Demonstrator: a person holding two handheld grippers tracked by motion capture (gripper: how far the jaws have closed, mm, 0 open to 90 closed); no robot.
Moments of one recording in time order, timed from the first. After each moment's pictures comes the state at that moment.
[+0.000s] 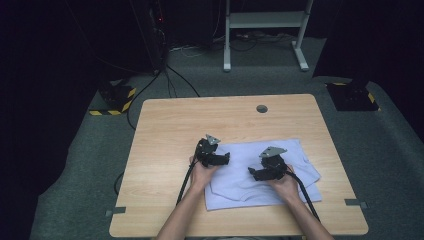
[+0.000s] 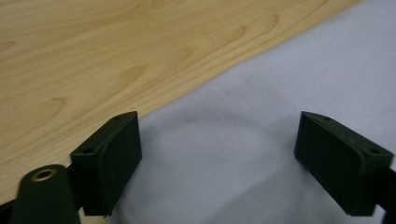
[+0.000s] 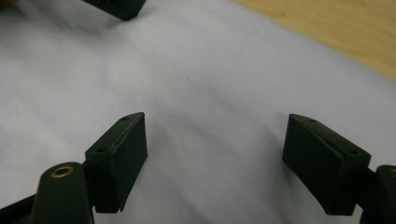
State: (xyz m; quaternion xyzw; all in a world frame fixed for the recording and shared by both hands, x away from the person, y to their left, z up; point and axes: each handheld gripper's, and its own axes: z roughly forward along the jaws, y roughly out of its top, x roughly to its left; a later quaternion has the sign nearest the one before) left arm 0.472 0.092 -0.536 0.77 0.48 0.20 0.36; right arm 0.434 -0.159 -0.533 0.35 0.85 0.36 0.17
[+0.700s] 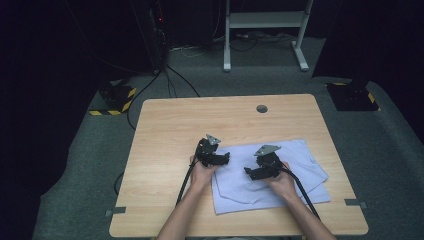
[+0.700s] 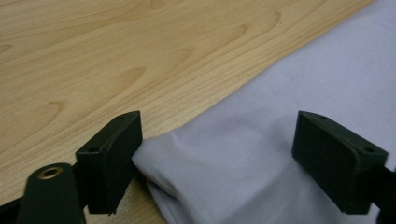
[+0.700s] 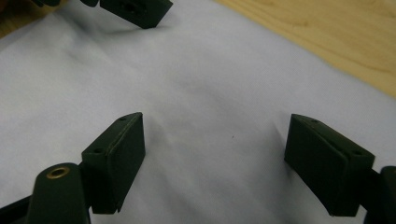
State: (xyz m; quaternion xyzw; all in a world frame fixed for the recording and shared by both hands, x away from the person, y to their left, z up) left arm 0.473 0.091 -0.540 0.78 0.47 0.19 0.36; right arm 0.439 -0.145 -0.530 0.33 0.86 0.34 0.16
